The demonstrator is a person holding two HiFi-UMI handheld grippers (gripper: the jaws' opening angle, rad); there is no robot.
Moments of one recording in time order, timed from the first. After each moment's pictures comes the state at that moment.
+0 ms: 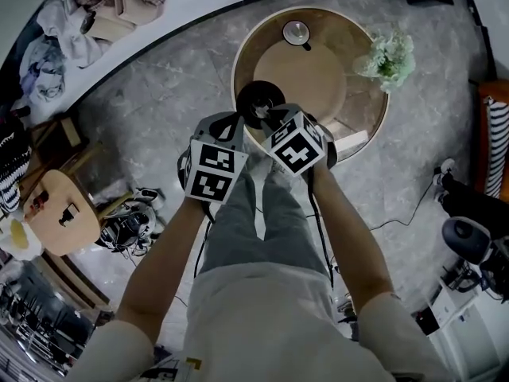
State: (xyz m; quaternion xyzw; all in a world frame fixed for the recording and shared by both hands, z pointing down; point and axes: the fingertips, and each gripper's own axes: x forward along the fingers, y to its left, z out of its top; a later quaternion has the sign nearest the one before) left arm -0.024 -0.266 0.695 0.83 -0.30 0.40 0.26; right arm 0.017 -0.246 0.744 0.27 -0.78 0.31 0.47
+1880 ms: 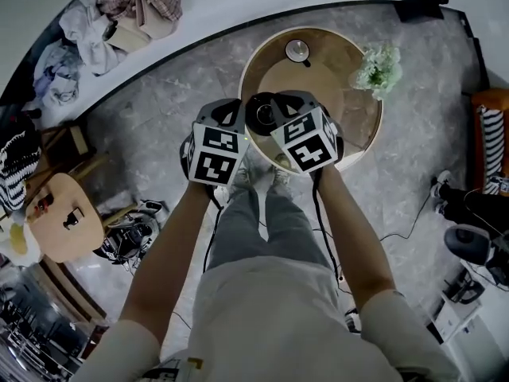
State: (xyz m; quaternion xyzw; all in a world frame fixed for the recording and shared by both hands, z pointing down) left arm -0.036 -0.302 0.633 0.84 -0.34 0.37 0.22; right arm 0.024 -0.302 0.641 0.39 -0.80 0.21 0.41
